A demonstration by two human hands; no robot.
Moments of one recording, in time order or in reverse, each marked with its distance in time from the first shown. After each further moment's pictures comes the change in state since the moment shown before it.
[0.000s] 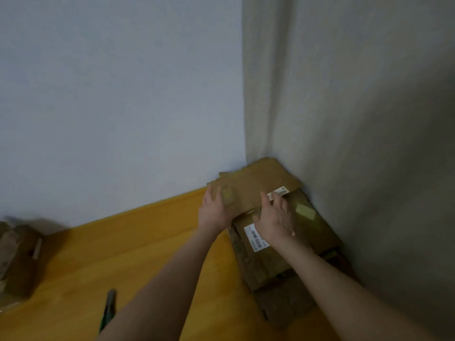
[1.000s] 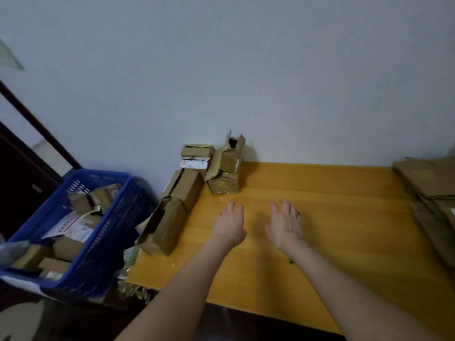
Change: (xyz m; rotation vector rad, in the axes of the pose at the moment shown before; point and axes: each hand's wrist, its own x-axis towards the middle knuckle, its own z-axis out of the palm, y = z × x) left_hand -0.368 -0.381 -0.102 0.195 0.031 -0.339; right_hand -0.316 -0.345 0.170 -0.090 -0.208 -0.508
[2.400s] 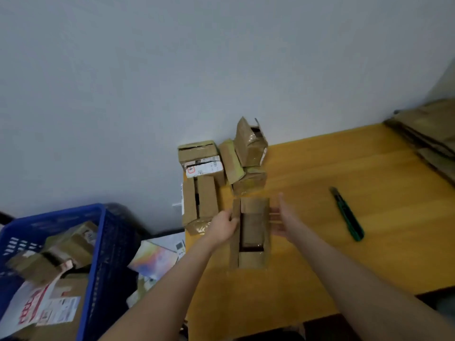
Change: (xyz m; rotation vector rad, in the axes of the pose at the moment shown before) left_hand 0.107 -0.245 0.000 -0.686 -0.332 0.110; right_hand 0.068 -0.194 0.074 1.409 -0.094 0.795
